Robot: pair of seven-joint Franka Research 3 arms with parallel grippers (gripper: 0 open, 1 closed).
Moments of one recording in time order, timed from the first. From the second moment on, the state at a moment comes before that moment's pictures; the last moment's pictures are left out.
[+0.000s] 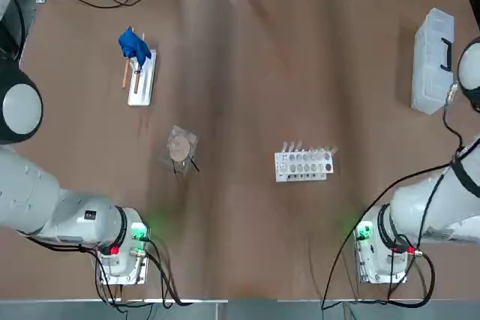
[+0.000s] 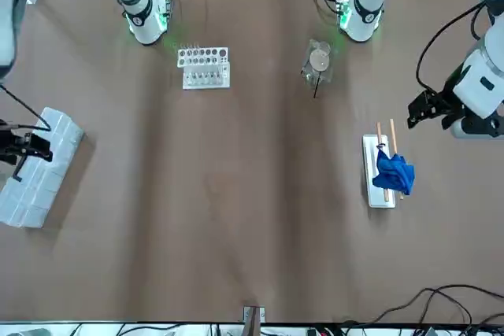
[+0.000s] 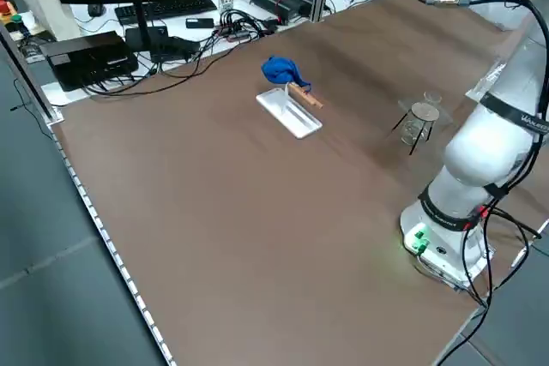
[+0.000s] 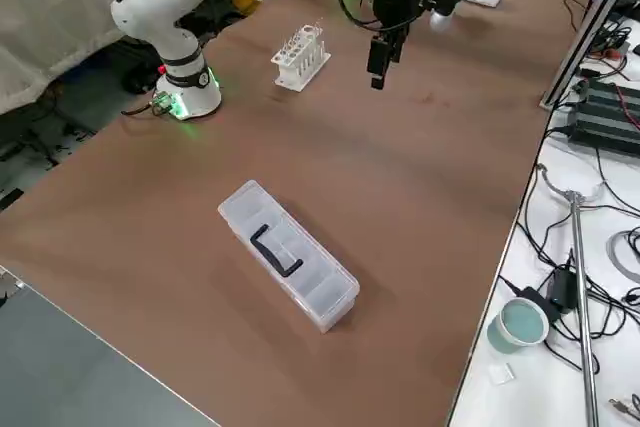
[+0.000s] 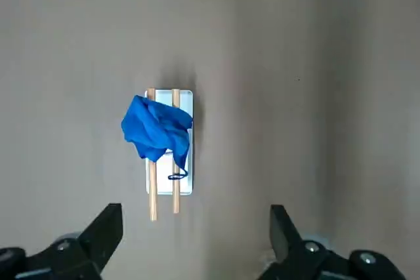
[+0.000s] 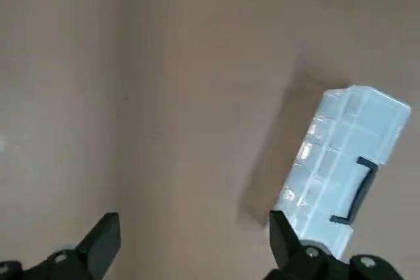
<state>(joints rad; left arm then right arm) -0.08 0.08 -0.05 -1.53 -0.03 1.67 -0.10 0.00 0.26 -0.10 -1.39 -0.06 1.67 -0.14</state>
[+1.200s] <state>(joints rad) -0.08 0.09 -0.05 -1.53 -0.02 1.67 -0.10 0.04 0.09 -0.17 -1.60 0.04 1.65 -0.06</state>
